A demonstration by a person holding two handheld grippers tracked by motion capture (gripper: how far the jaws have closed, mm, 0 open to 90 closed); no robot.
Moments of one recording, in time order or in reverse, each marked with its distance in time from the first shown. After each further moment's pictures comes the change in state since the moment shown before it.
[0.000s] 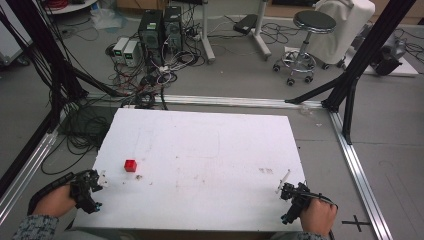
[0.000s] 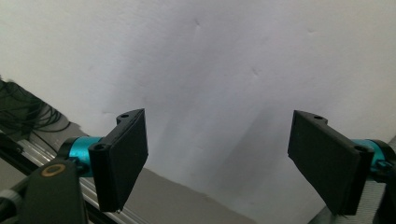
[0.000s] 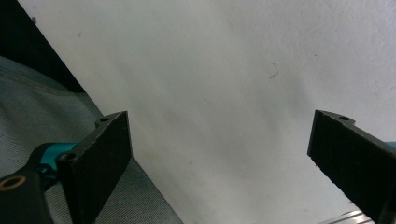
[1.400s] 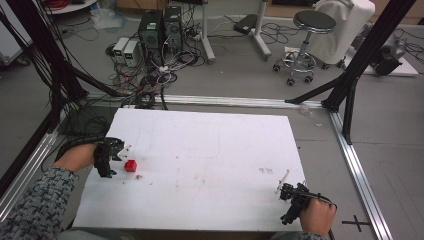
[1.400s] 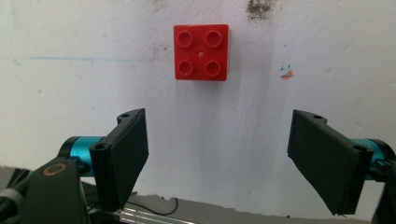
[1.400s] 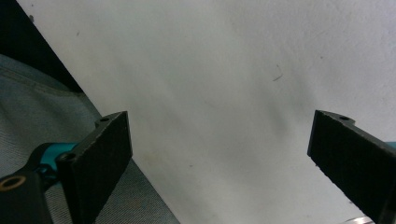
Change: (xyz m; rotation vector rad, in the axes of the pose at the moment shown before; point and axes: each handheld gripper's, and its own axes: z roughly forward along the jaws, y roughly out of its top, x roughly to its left) left arm 0.071 0.095 -0.017 0.002 -0.043 0.505; right arm 0.000 0.001 0.004 0.008 0.013 -0.008
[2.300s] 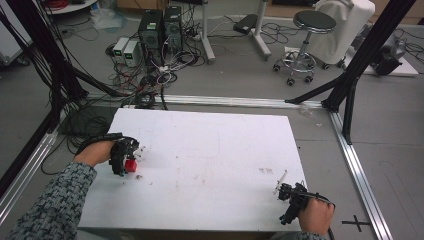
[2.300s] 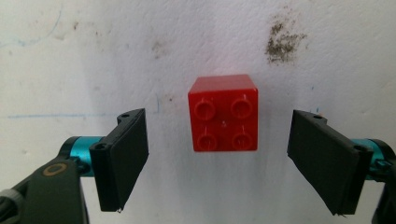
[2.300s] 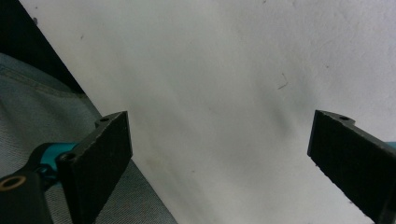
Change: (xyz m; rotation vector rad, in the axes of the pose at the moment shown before) left arm 0.022 0.031 0.037 0.009 -0.077 0.083; right arm 0.001 0.004 0.002 0.007 0.003 -0.019
